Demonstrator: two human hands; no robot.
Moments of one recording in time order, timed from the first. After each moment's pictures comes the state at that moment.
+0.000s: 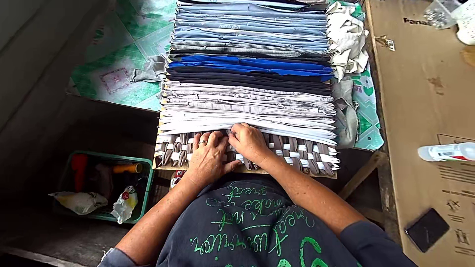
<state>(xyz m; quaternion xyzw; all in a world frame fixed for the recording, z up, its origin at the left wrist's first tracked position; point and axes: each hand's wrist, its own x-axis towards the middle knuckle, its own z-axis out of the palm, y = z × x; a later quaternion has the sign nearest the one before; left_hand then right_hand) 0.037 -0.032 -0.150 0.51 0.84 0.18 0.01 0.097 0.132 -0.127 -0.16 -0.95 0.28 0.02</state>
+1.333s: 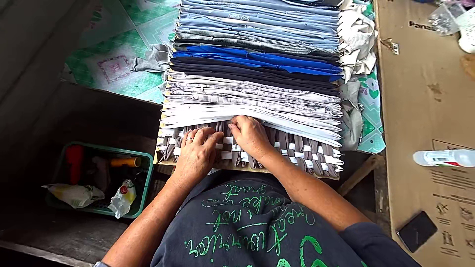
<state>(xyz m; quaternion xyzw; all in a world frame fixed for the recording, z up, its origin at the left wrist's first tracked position) 0.021 -0.065 -0.151 0.48 0.83 0.28 -0.05 0.085 0.121 -0.125 -0.16 -0.94 0.28 0.08</state>
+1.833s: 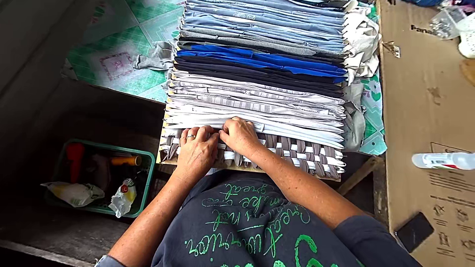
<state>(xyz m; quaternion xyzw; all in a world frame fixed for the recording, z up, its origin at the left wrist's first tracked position) 0.016 -0.063 -0.161 0.47 0.86 0.21 -0.06 0.061 0.101 -0.122 -0.16 -0.96 0.23 -0.07</state>
